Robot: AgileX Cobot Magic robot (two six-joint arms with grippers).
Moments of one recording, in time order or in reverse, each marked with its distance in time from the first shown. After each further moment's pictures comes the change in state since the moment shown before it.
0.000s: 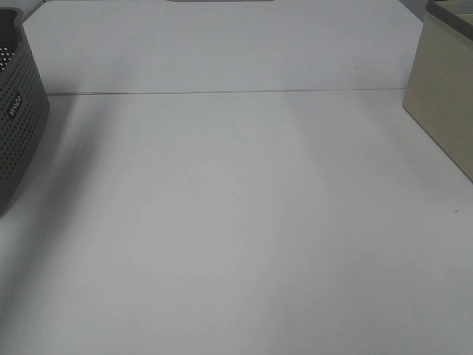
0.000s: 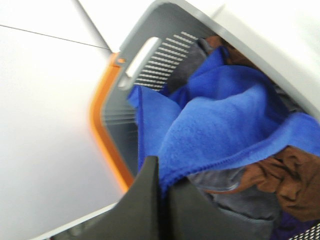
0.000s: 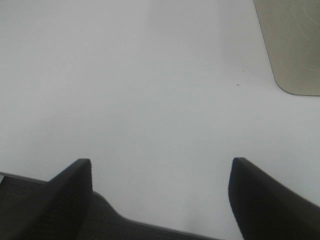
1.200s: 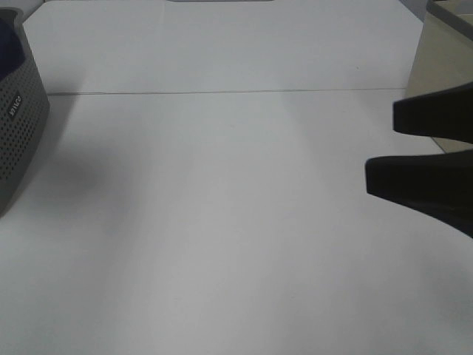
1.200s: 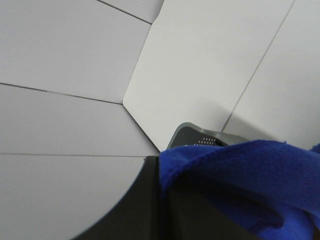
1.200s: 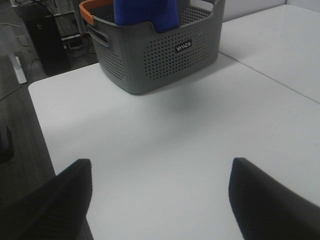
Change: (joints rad) left arm -0.426 -0.296 0.000 0.092 0.016 0.051; right arm 0.000 0.826 -0.027 1.201 -0.207 -1.446
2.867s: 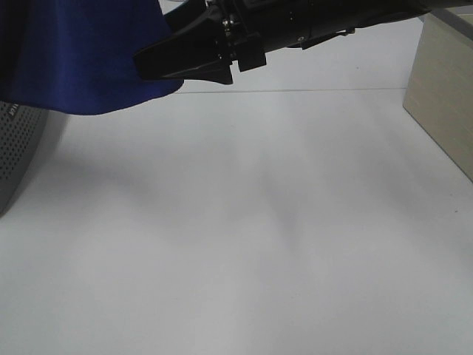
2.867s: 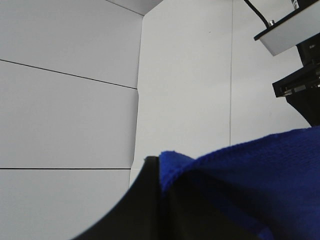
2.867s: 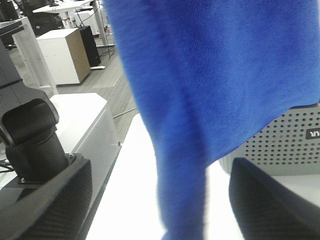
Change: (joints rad) left arm -0.181 0.000 0.000 -0.332 -0.101 0.319; right arm 0.367 1.099 -0.926 0.125 0.295 -0.194
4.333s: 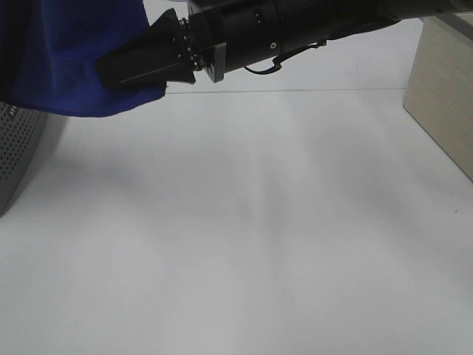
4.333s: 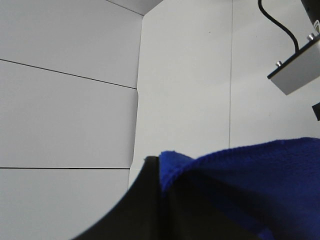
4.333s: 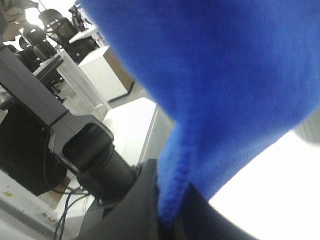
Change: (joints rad) left arm 0.000 0.000 0.000 0.000 0.000 -0.007; right arm 0.085 0.013 0.000 -0.010 0.009 0.375
